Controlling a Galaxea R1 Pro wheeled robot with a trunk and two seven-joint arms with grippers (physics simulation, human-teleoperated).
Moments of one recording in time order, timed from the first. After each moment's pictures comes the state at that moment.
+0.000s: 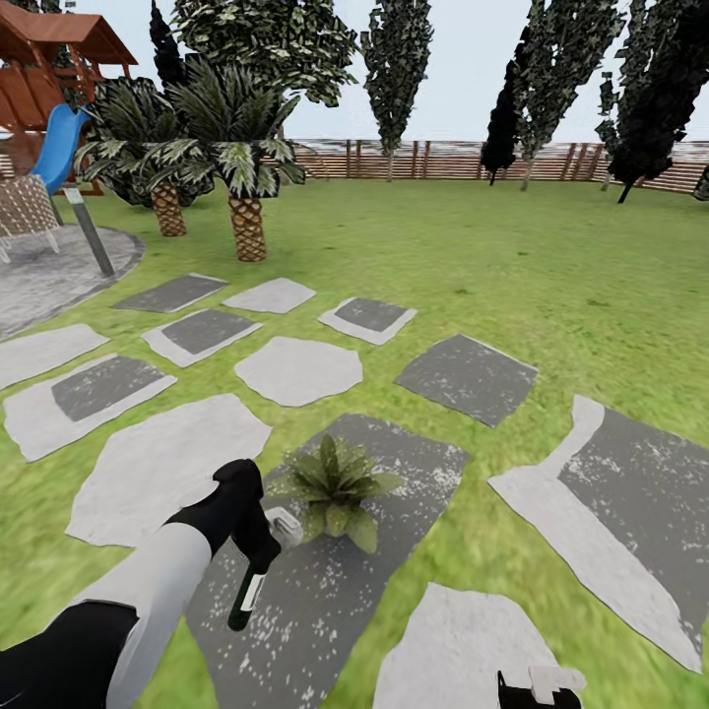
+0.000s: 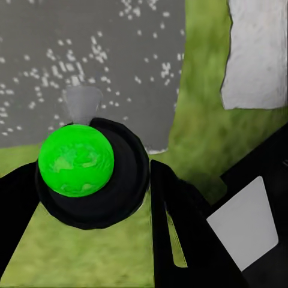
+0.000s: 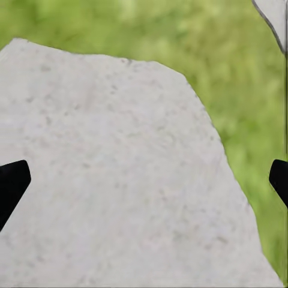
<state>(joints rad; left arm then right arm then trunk) -0.92 -0.05 -0.11 -0.51 -1.17 0.89 -1.28 -0.36 -0.02 -0.66 -0.21 0.63 -0.41 -0.09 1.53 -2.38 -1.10</state>
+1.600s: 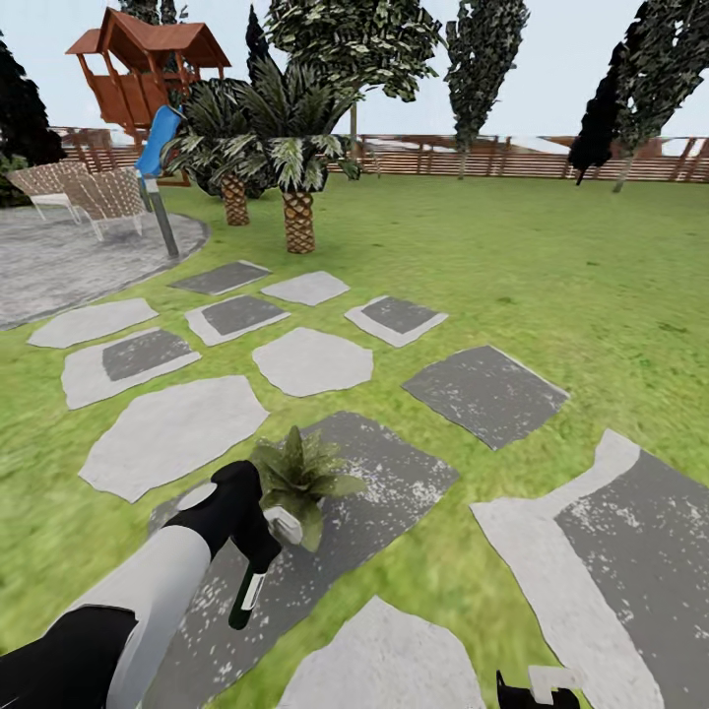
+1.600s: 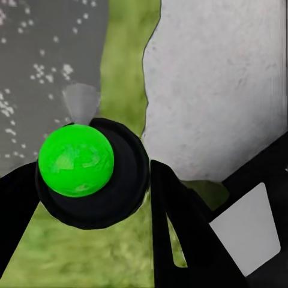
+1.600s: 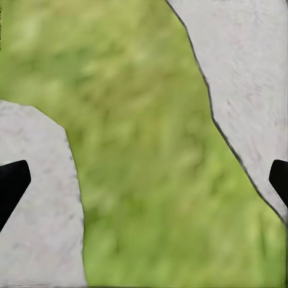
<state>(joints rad) -0.91 -0.05 -0.08 -0.52 -1.16 0.89 -1.25 -0.36 -0.02 -0.66 -0.21 0.63 -0.41 -0.09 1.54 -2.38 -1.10</state>
